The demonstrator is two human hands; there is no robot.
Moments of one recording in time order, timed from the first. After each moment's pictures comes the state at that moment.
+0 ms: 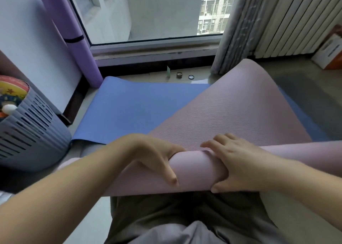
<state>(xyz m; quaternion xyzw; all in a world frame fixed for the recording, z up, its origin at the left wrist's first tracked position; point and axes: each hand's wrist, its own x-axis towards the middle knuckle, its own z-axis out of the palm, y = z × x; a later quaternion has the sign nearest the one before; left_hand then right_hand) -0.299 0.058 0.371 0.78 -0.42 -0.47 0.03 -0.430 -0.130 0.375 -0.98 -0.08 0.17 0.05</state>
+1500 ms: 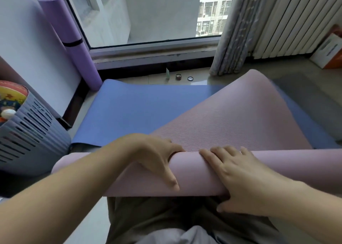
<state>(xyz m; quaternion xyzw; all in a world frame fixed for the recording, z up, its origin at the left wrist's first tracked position) -0.299 0.054 0.380 0.81 -0.42 -0.40 -0.04 -0.447 -0.114 0.376 -0.98 -0.09 0.19 -0.04</state>
